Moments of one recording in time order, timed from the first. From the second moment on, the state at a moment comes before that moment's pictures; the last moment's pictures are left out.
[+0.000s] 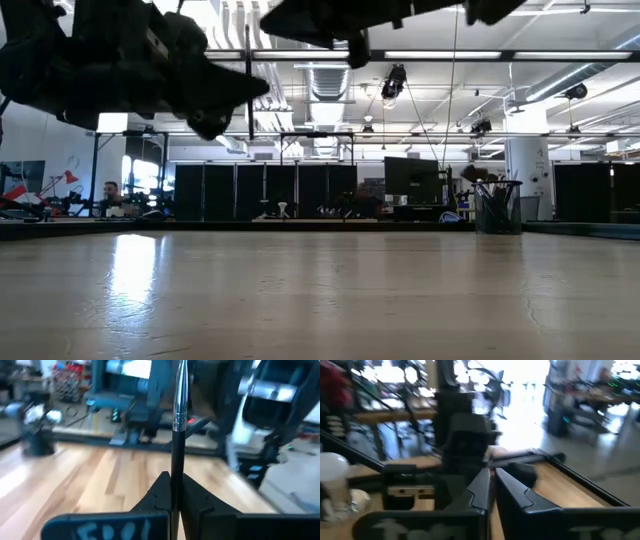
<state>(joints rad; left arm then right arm) -0.08 1.44 0.28 1.24 0.04 -0.16 0.24 1.83 1.08 0.74 0.53 0.05</state>
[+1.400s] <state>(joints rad) -0.07 1.42 0.28 1.08 -0.12 -0.16 0.17 1.78 1.05 0.57 0.60 0.16</state>
